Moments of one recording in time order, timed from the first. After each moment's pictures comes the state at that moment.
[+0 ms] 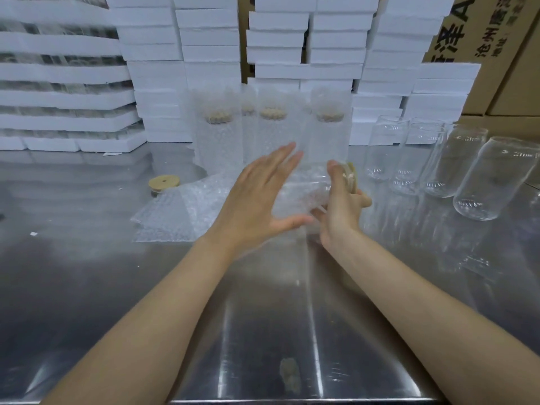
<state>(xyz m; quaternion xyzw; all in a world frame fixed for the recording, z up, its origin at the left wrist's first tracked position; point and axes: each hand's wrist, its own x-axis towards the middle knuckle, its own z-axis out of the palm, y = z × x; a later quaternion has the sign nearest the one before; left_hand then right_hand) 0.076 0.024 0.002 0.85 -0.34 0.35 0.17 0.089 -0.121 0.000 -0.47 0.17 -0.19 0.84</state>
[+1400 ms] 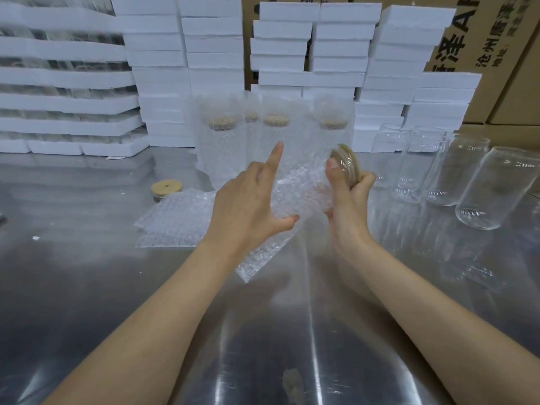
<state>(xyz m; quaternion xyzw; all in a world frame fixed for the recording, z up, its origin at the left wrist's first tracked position) 0.065 0.026 0.014 0.91 -0.17 0.35 0.12 0.083 -0.134 0.002 -0.61 -0.03 -0.22 0.76</state>
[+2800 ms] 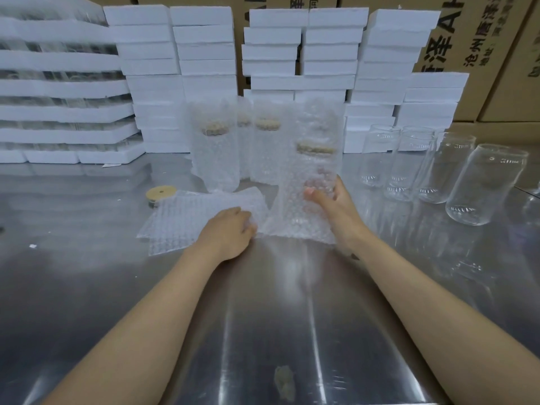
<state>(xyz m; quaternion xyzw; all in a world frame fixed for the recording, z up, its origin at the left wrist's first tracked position) 0.098 0.053 -0.027 0.98 -0.10 0.04 0.16 0.109 -0.164 -0.018 -0.69 -0.12 -0.12 0.70</state>
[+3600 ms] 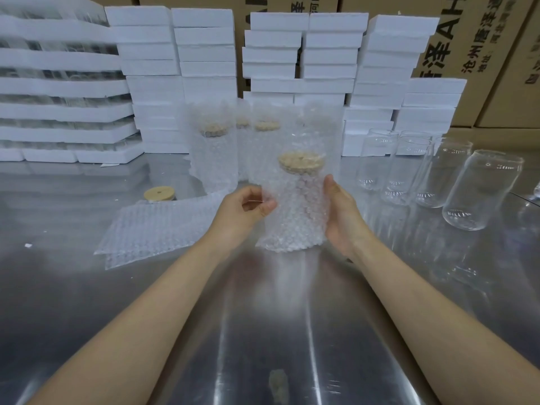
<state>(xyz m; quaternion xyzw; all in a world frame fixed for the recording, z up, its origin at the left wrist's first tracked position) 0.082 0.022 -0.003 0.75 -0.15 0.12 0.63 0.105 -0.167 -0.014 -0.52 -0.16 -0.01 0.84</state>
